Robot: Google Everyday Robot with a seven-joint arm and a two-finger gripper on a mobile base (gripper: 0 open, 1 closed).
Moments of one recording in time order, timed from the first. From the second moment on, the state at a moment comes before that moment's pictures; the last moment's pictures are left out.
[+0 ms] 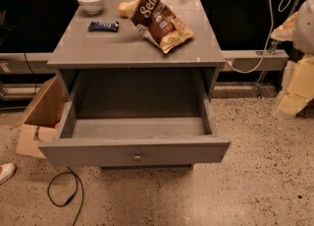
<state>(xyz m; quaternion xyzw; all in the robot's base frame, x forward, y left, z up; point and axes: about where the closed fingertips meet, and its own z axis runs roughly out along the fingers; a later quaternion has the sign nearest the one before) 0.438 -0.215 0.983 -0.60 0.78 -0.04 0.17</state>
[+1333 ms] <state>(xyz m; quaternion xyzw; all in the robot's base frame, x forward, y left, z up) 0.365 -0.174 0.786 -0.62 0.75 0.17 0.13</state>
